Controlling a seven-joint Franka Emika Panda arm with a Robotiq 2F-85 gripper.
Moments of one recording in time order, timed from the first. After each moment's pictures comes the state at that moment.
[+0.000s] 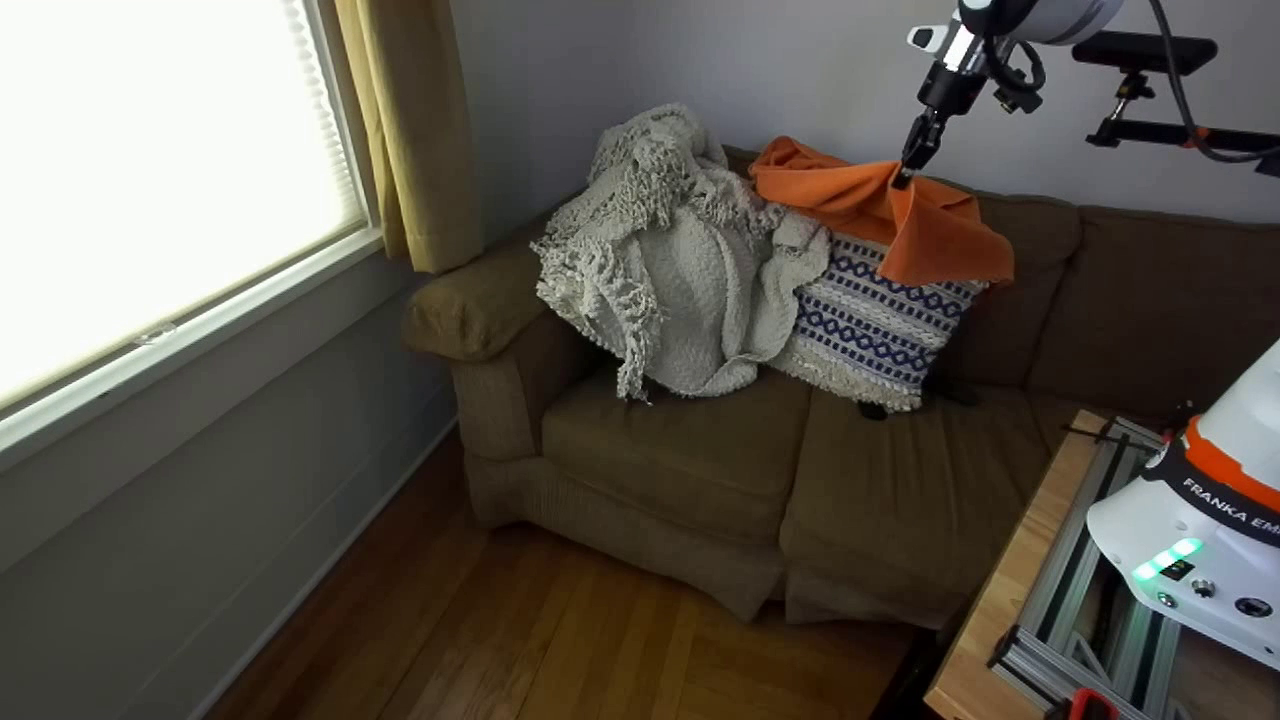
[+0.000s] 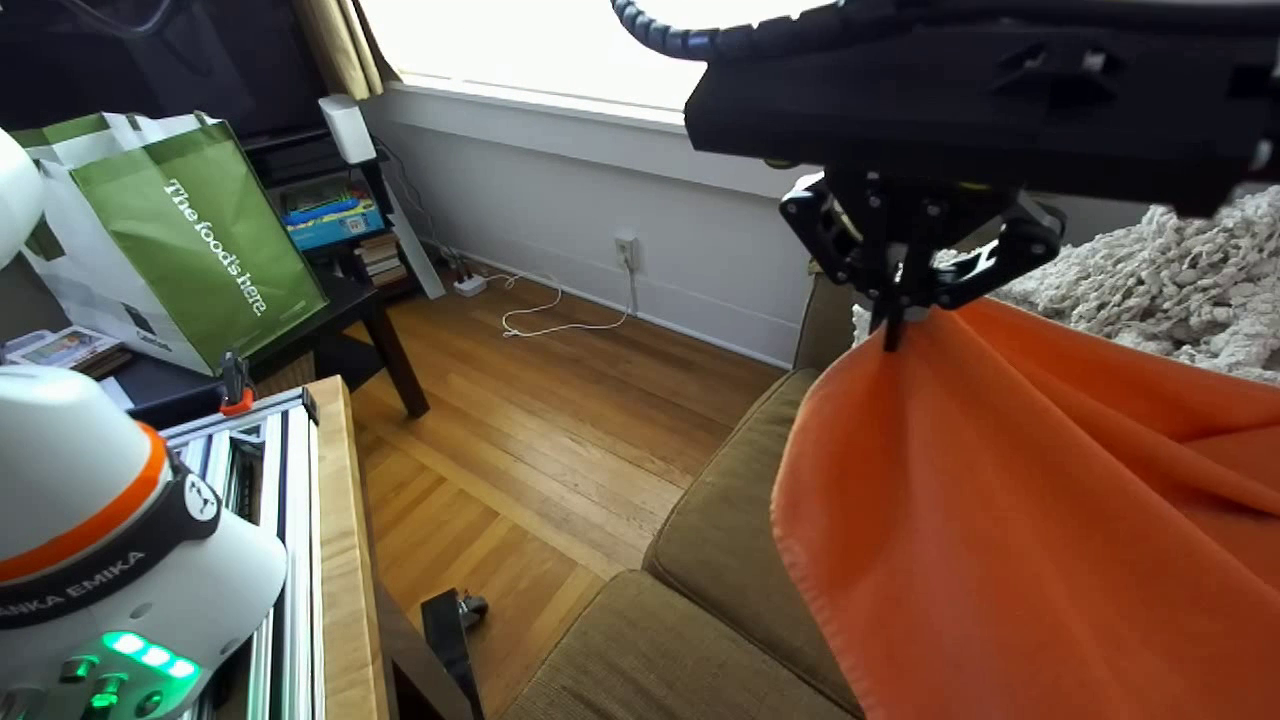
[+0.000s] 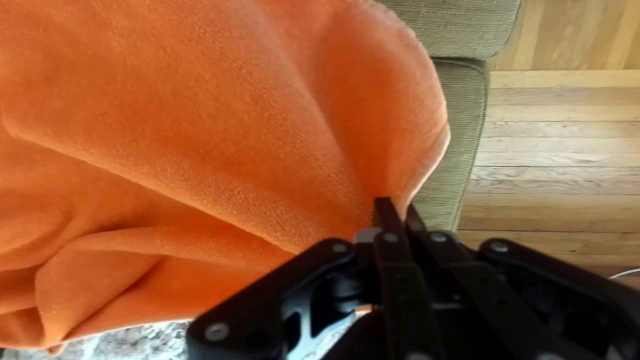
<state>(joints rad) -0.22 -0.12 -0.20 -2.30 0.07 2.34 -0.99</state>
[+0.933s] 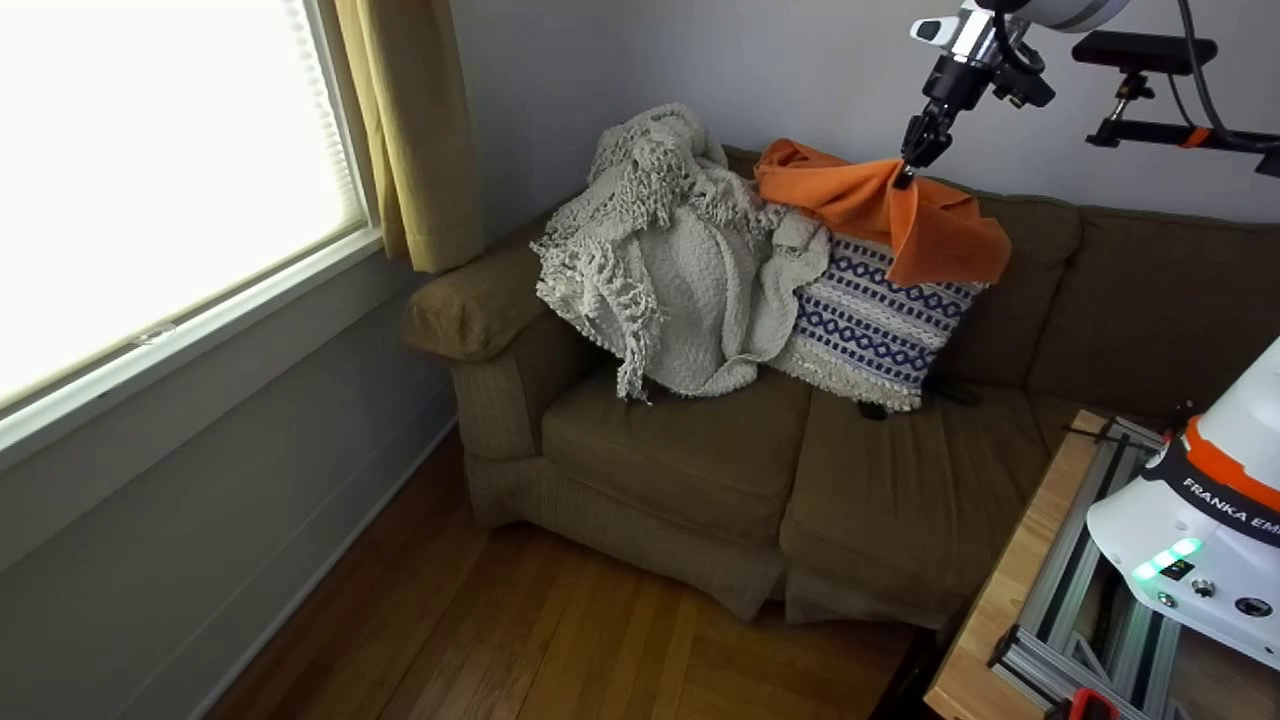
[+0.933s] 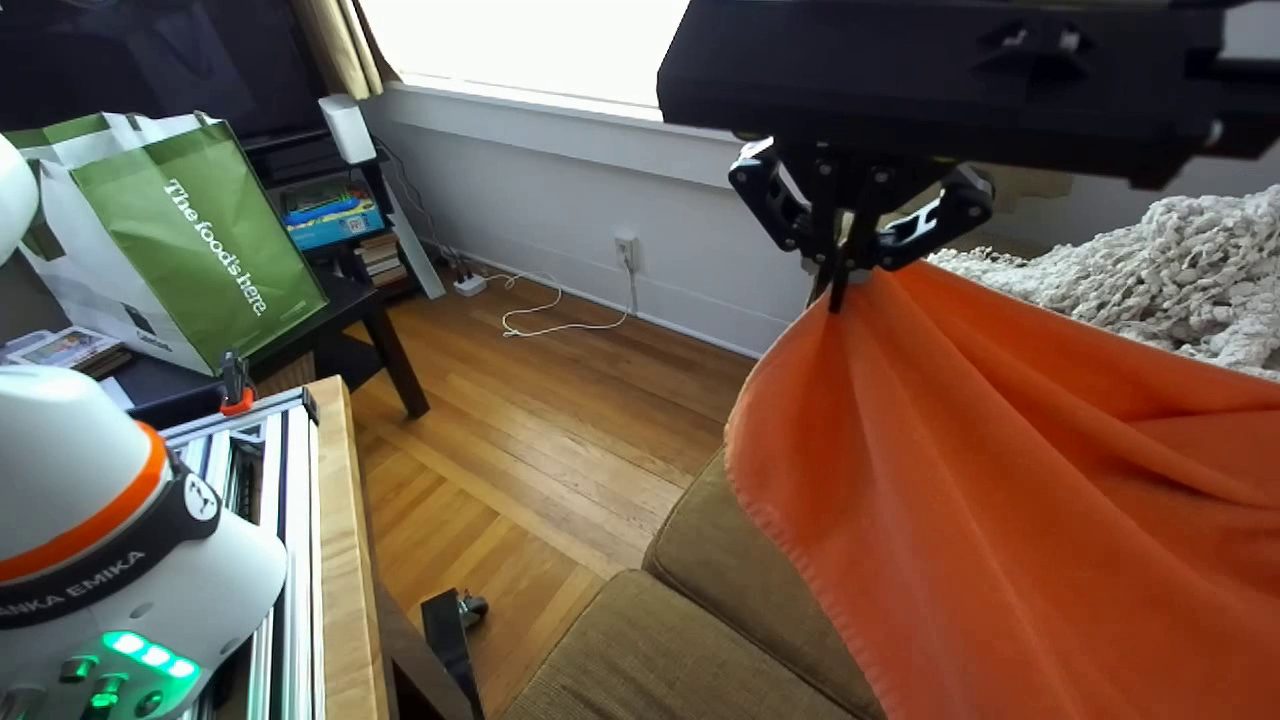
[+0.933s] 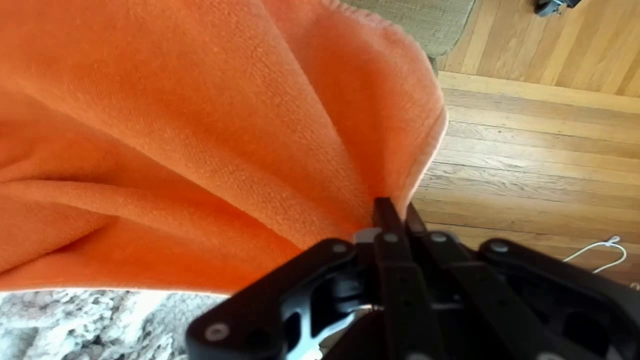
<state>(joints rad) -0.17 -0.16 -0.23 -2.31 0.16 2.25 -1.17</state>
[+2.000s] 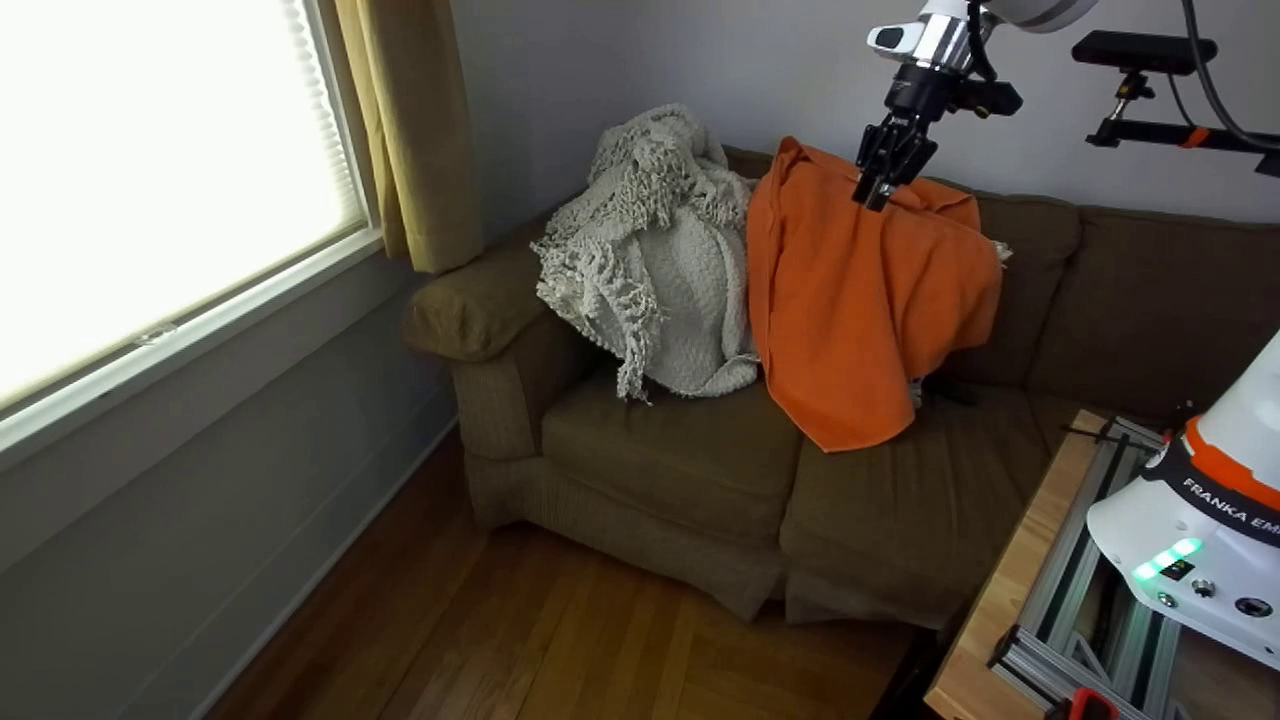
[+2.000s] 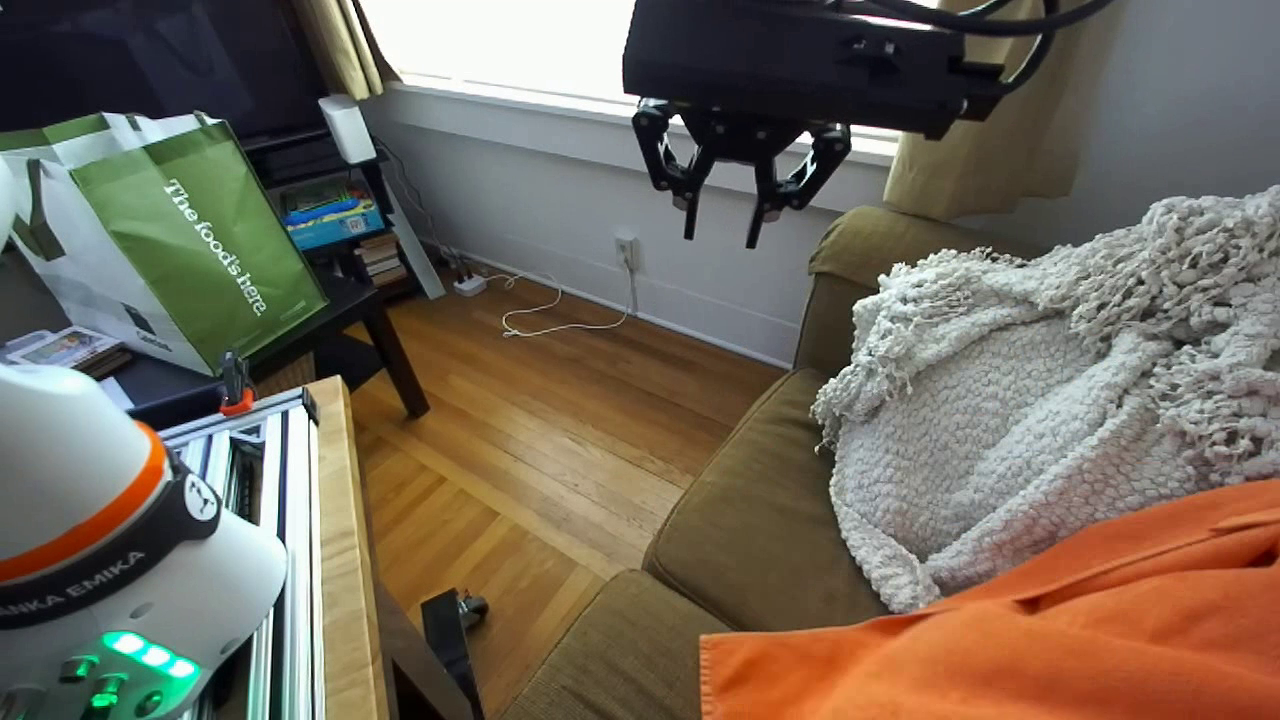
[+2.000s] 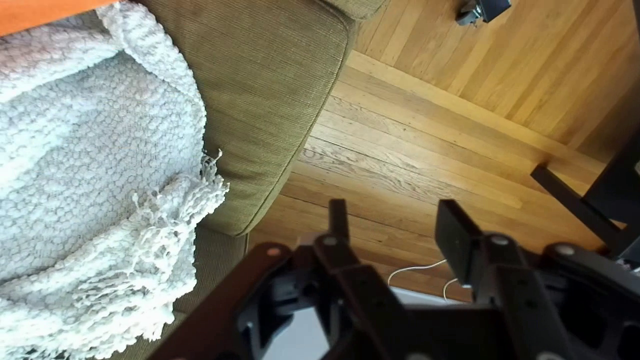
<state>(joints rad) -0.06 -0.19 -0.17 -2.34 0.26 2.14 -1.32</state>
